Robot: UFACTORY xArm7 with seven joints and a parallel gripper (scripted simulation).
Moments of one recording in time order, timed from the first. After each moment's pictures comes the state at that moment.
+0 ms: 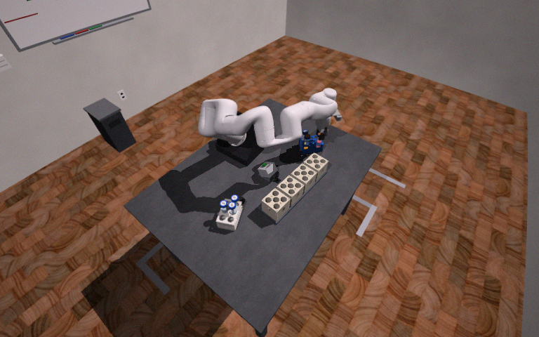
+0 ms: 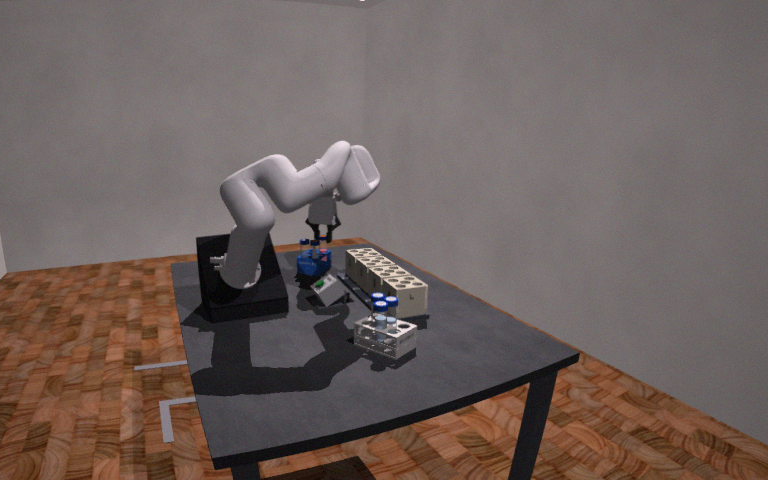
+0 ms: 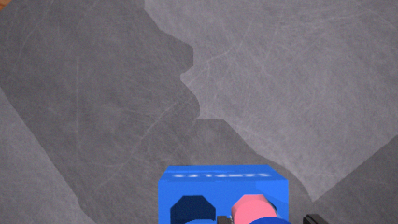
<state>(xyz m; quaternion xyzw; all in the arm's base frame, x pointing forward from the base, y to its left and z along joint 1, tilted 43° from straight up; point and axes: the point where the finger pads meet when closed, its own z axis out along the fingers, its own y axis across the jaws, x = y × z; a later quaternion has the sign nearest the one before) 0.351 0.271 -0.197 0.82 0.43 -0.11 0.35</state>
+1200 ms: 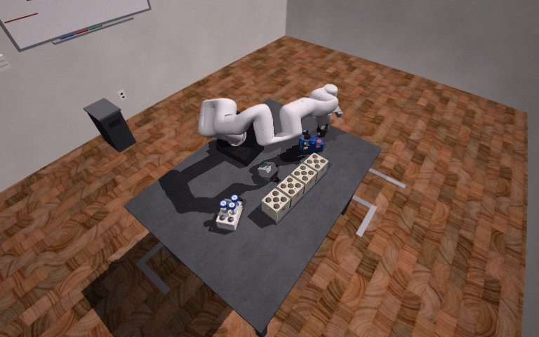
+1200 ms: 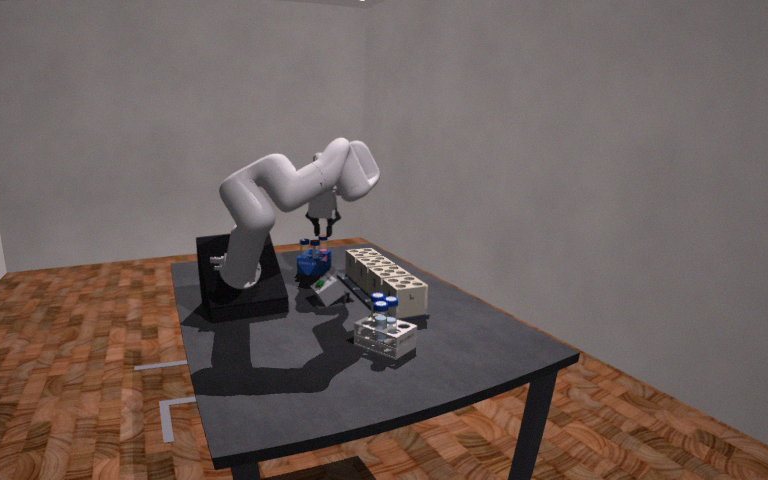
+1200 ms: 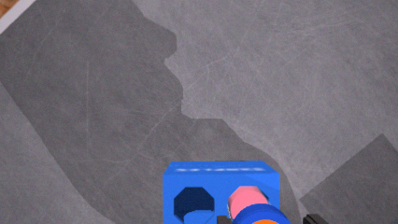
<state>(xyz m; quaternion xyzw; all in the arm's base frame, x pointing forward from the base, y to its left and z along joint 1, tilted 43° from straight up) 0.348 0.287 -0.181 0.82 0.43 -0.11 0.35</state>
